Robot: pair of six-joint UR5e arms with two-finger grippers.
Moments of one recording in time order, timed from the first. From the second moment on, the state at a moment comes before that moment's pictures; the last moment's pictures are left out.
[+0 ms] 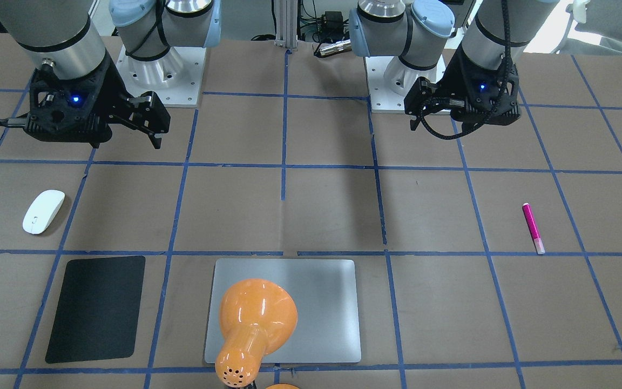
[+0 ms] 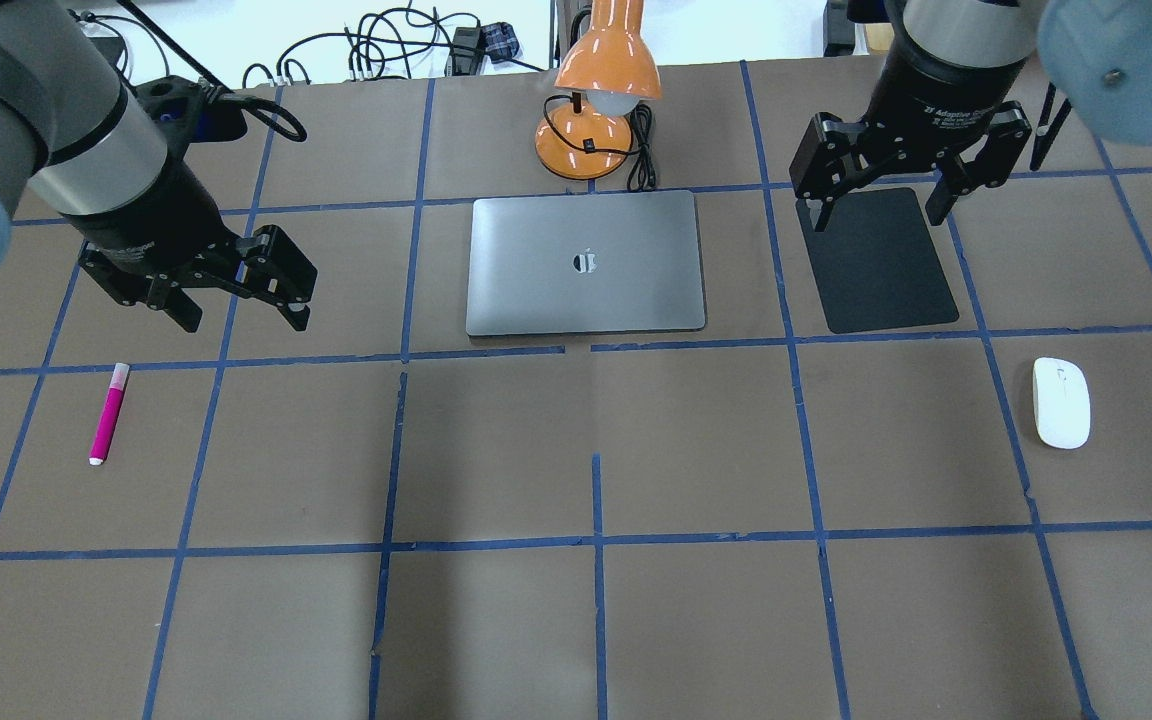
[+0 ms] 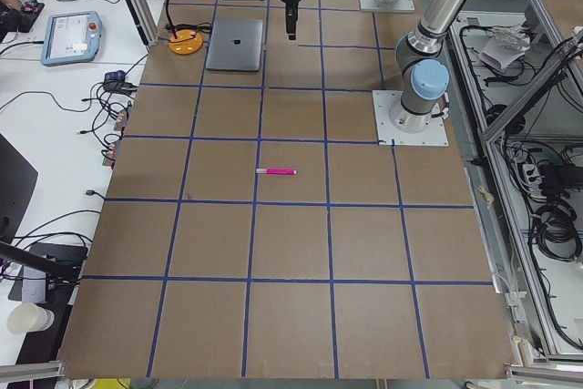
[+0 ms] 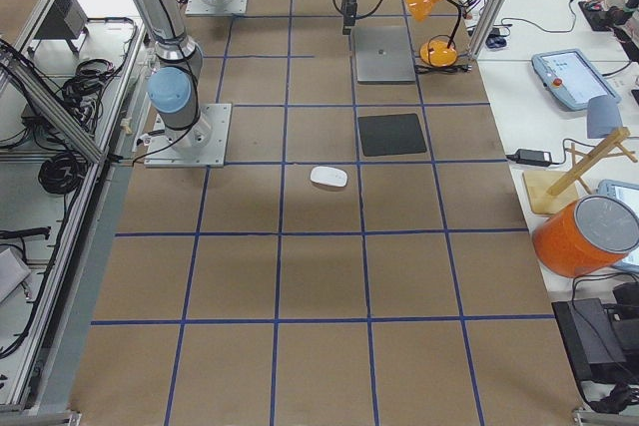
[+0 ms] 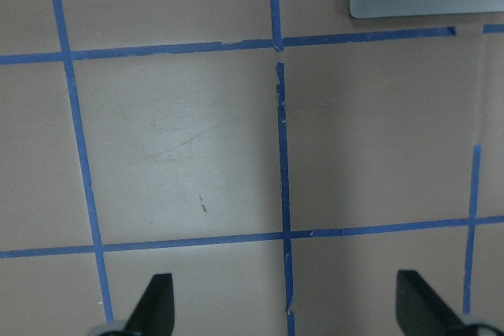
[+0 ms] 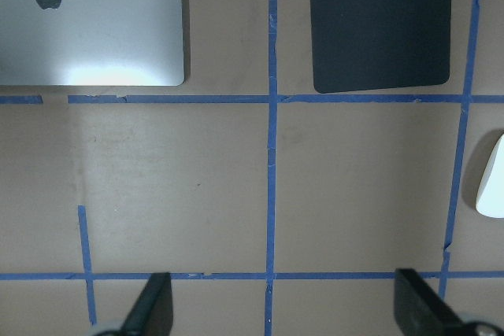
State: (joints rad) left arm -1.50 -1.48 -1.70 -1.60 1.55 0.13; right arm 1.58 -1.52 1.51 -1.52 -1.57 0.00
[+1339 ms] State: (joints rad) left arm -1.48 -1.50 -1.71 -1.54 1.56 0.13; right arm 1.58 -1.52 1.52 -1.51 -1.62 0.00
